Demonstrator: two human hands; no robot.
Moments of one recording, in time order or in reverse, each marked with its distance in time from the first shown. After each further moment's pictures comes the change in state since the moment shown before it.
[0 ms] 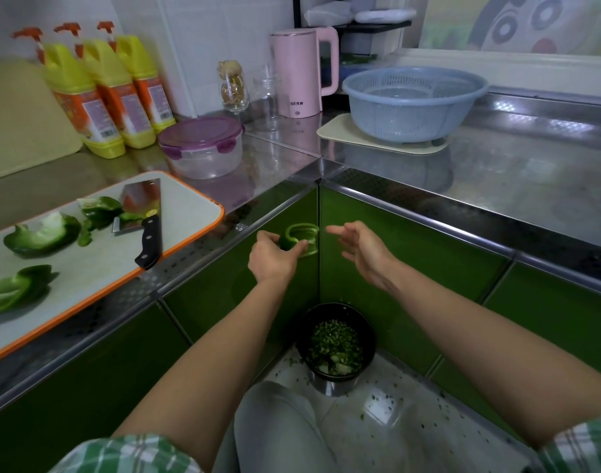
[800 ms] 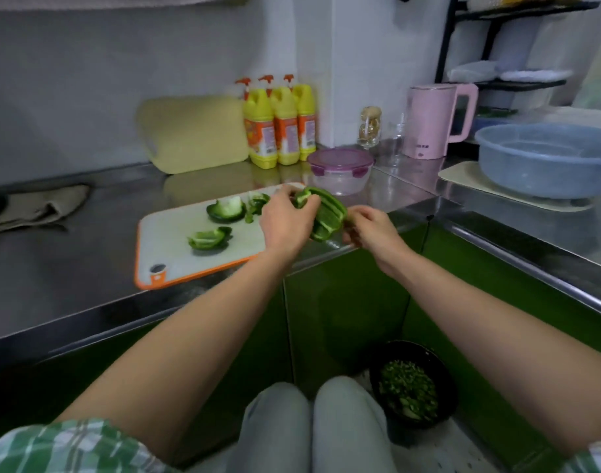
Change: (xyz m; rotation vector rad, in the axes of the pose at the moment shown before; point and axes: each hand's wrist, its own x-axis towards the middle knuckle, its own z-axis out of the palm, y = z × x) left_hand -0.053 0.004 -0.200 -0.106 0.448 0.208; right_hand -0.043 -0.087 0.163 -0.132 -0.210 -0.303
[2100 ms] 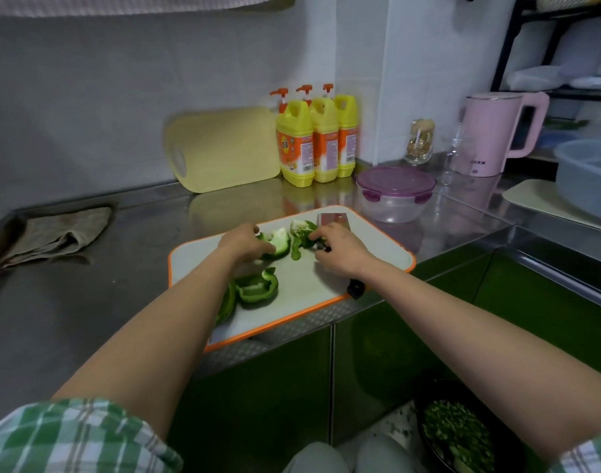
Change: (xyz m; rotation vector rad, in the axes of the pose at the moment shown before) left_hand 0.172 -0.136 -0.072 0.541 -0.408 -0.232; right_hand 0.115 0.004 0.133 -0.950 -0.253 -0.242
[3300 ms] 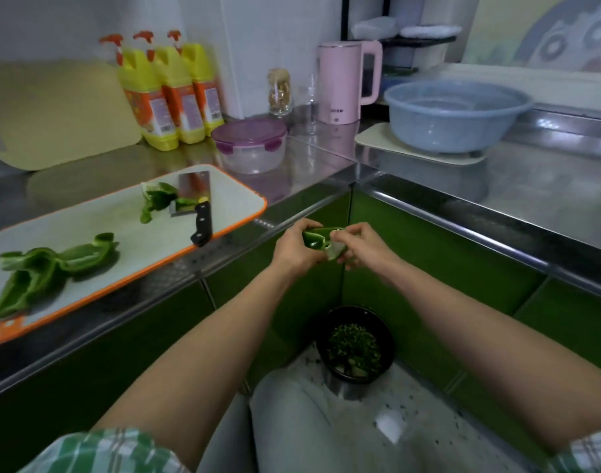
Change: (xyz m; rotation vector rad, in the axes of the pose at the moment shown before) left_hand -0.140 0.184 0.221 -0.599 -0.312 0.409; right_hand -0.213 0.177 -0.058 0.790 0.194 0.614
